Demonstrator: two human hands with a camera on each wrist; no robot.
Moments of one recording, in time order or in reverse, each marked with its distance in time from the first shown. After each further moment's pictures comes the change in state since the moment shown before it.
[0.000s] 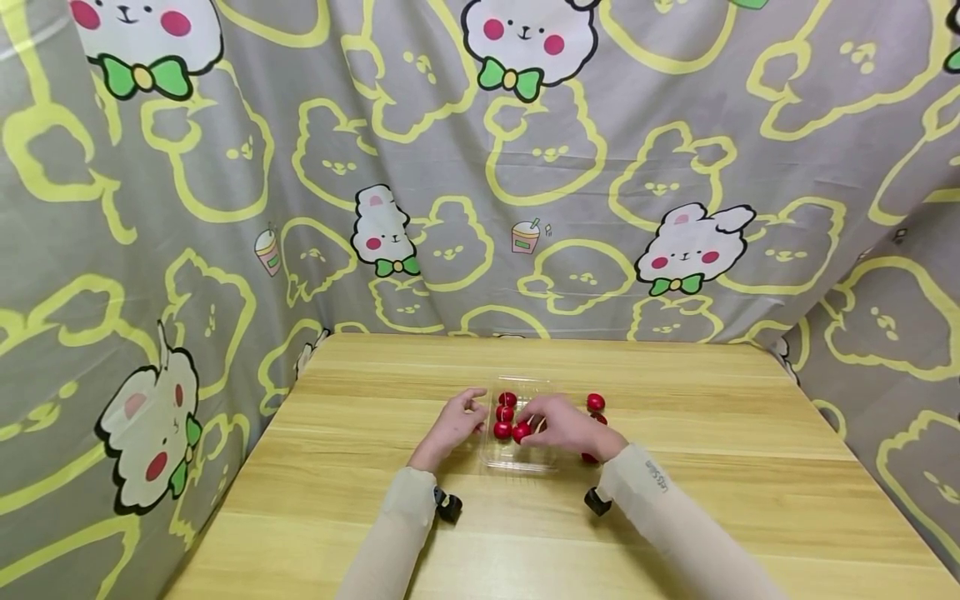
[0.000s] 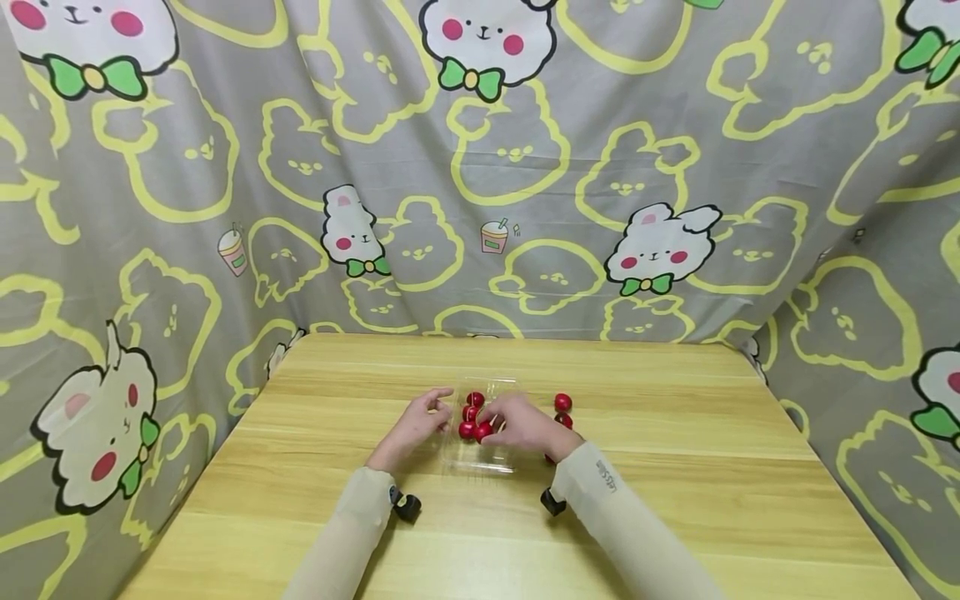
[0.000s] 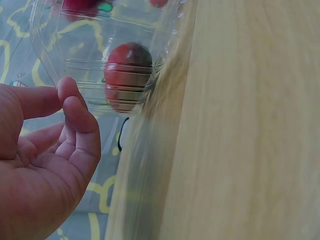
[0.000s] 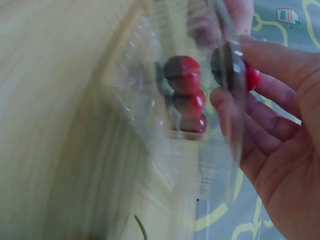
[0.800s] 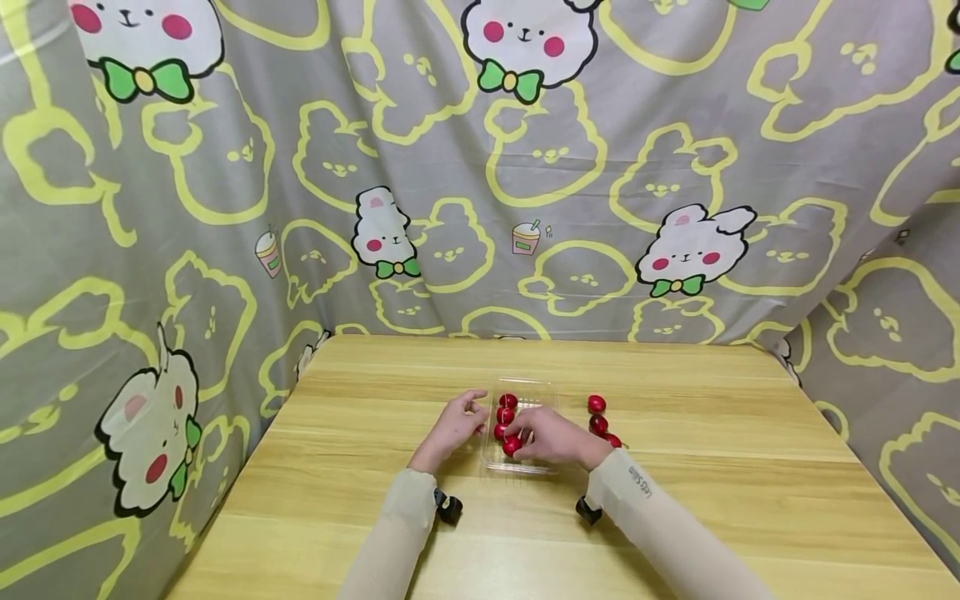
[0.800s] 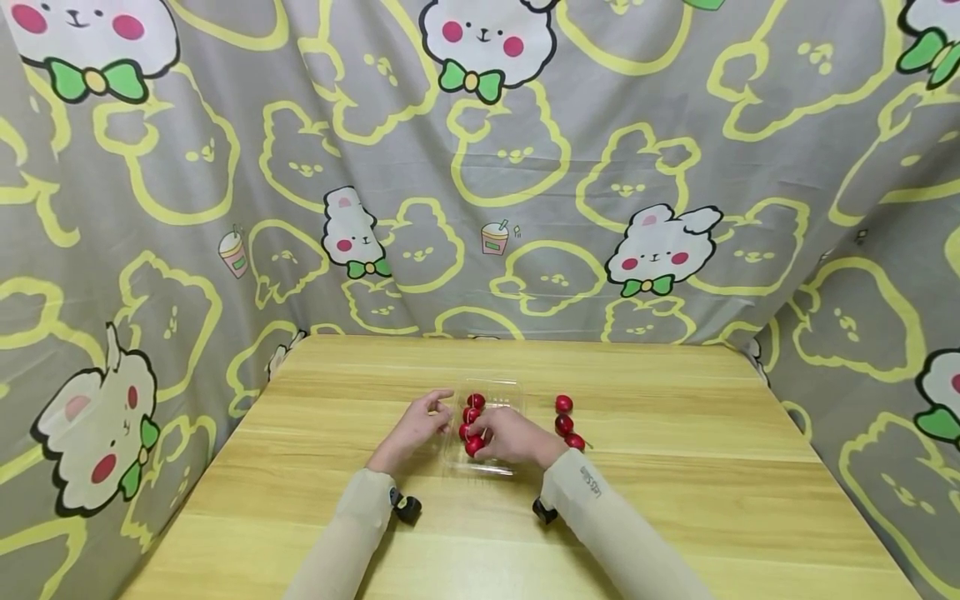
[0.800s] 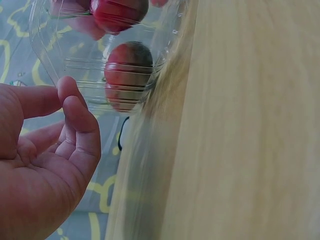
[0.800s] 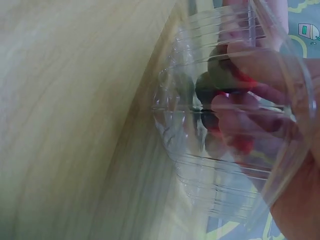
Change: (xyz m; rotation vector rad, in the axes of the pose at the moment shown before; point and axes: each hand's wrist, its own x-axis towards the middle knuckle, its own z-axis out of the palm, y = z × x) left_hand -0.001 0.002 0.000 0.015 0.013 -0.002; right_hand 0.010 0.000 0.021 -0.076 -0.079 0.011
